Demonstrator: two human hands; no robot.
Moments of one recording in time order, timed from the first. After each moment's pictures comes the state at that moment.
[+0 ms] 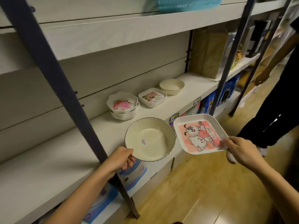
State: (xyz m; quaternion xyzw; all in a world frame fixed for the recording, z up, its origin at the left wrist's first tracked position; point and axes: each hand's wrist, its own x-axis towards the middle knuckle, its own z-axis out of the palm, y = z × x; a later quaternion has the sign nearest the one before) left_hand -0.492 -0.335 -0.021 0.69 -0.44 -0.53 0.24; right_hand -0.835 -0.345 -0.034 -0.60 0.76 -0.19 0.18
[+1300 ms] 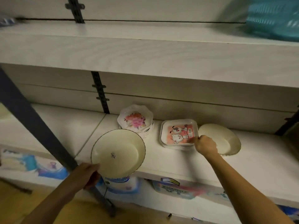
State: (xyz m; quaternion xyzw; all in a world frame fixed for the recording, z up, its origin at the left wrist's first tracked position) left_hand -0.606 -0.448 -0.034 0.83 -0.06 -0.33 0.44; right_hand -0.747 -0.797 -0.056 -0.84 0.50 0.00 0.24
